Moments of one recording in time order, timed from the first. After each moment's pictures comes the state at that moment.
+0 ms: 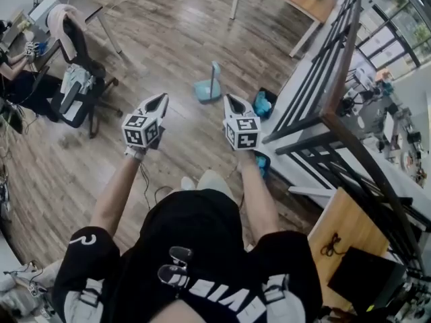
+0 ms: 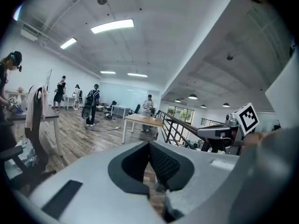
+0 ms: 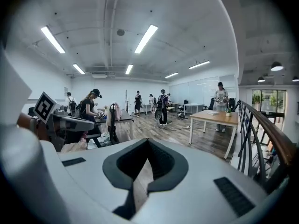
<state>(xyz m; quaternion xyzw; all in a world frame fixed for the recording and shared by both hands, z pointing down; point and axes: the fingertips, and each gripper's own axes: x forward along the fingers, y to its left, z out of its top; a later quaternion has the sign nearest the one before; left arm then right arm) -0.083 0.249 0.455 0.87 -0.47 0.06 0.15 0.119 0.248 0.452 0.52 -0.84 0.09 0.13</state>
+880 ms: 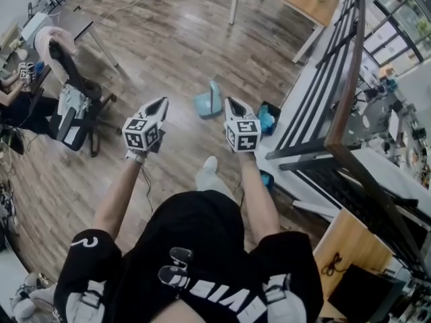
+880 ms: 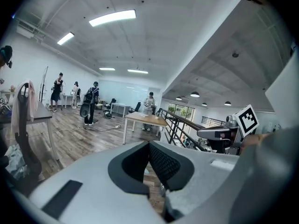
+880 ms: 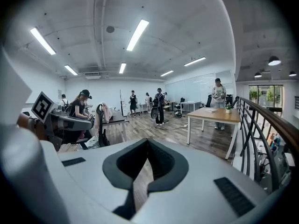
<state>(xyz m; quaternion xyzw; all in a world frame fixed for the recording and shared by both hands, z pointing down) -0.061 0.087 0.459 0.87 -0.47 0.07 0.15 0.151 0.087 0.462 0.54 -0.83 0.11 0.12</state>
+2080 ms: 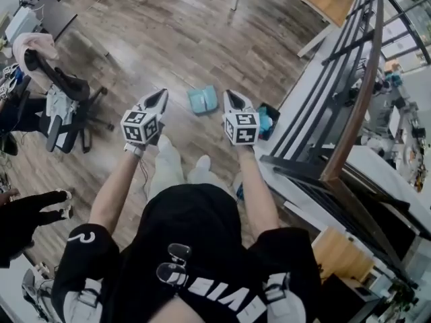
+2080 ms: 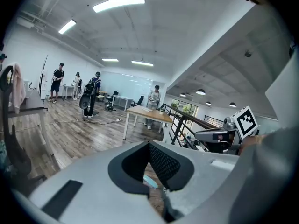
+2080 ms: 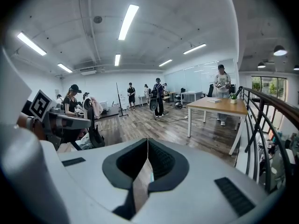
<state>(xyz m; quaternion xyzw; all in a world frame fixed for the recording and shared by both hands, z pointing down) -0.019 -0.087 0.499 0.86 -0.47 0.09 0.21 0.184 -0.094 0.513 0.52 -0.82 0.16 0.16</state>
